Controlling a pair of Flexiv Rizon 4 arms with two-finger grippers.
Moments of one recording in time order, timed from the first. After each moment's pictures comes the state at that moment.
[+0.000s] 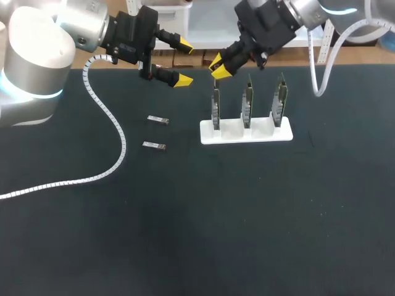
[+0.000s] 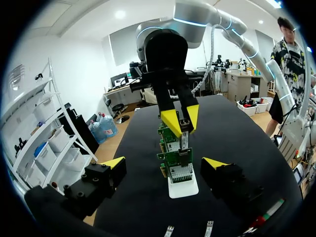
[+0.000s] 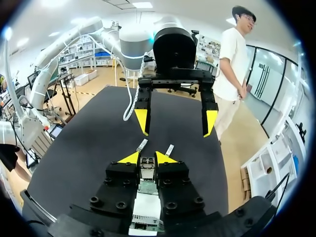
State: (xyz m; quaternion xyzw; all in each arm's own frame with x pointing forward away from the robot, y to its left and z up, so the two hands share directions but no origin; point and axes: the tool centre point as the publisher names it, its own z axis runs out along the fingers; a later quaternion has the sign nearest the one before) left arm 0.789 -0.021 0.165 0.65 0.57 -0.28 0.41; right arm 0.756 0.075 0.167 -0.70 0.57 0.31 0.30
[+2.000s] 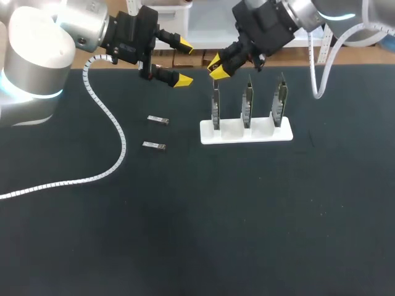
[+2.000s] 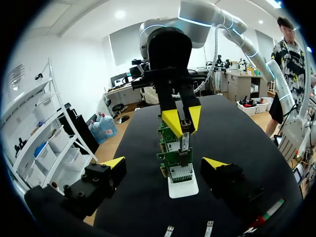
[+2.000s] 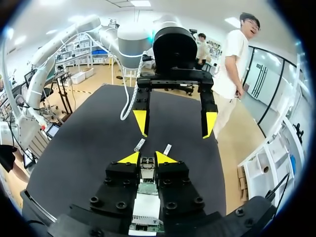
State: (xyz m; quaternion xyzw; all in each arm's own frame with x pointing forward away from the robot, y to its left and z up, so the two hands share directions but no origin) left arm 0.789 -0.021 0.165 0.65 0.57 -0.28 0.41; right arm 0.756 0.078 0.168 -0.69 0.58 0.30 0.31
